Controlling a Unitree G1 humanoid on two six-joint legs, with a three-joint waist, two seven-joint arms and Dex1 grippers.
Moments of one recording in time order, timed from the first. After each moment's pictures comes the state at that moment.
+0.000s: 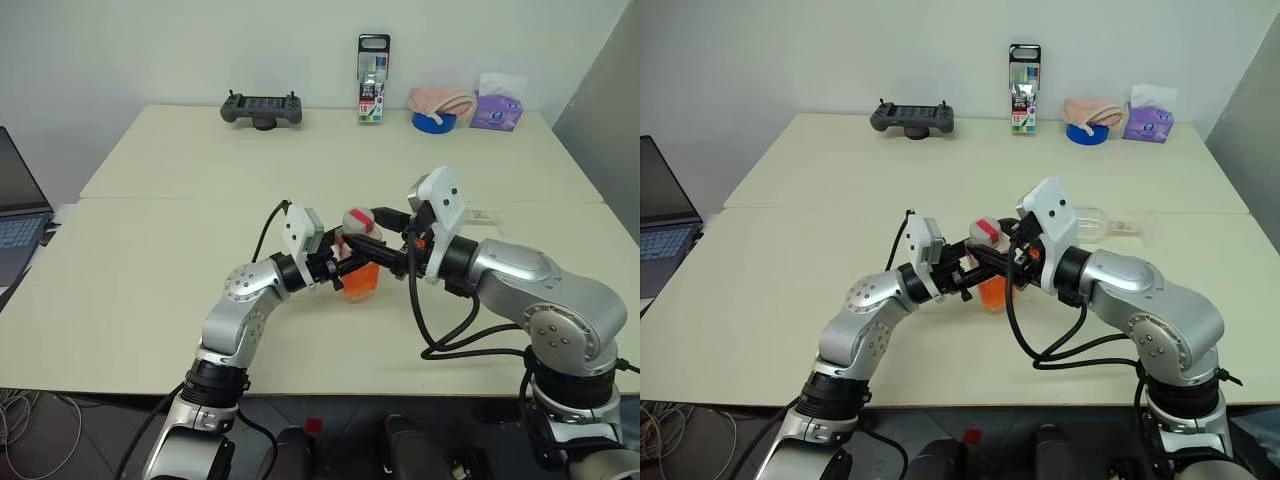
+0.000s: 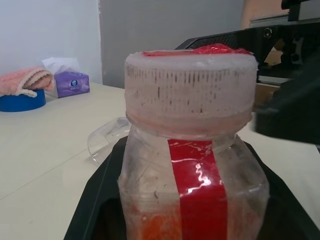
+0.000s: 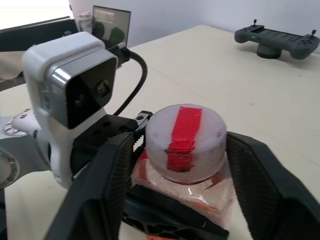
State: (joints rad) left arm -0.46 0.24 -0.11 -0.04 -0.40 0.23 -0.83; right arm -0.59 -0.36 0.02 -0.63 0.66 1.11 0.33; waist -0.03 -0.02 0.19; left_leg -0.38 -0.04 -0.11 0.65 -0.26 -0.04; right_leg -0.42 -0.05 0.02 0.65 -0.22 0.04
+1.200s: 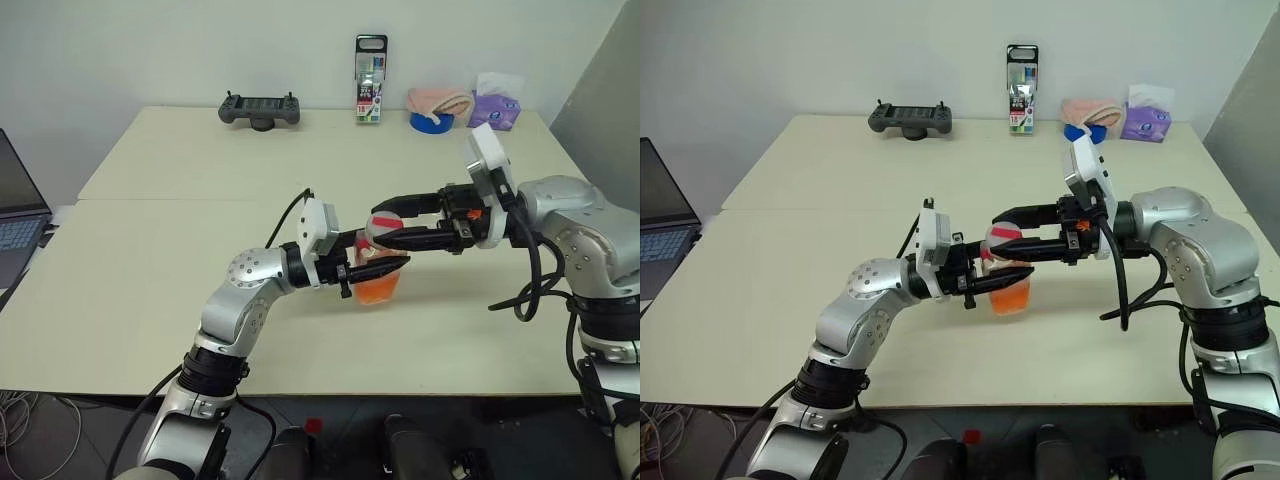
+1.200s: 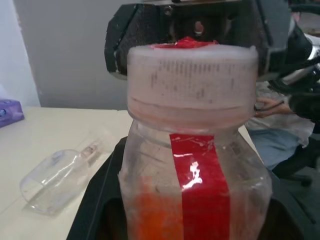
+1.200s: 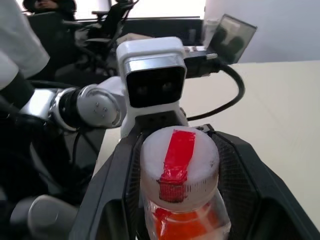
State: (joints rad) left arm -0.53 0.29 -0.18 -0.10 -0.44 0.28 -0.99; right arm -0.82 -0.67 0.10 -0.13 0.64 0.68 1.26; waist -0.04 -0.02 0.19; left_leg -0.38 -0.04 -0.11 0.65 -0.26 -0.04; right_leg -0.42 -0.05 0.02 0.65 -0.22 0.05
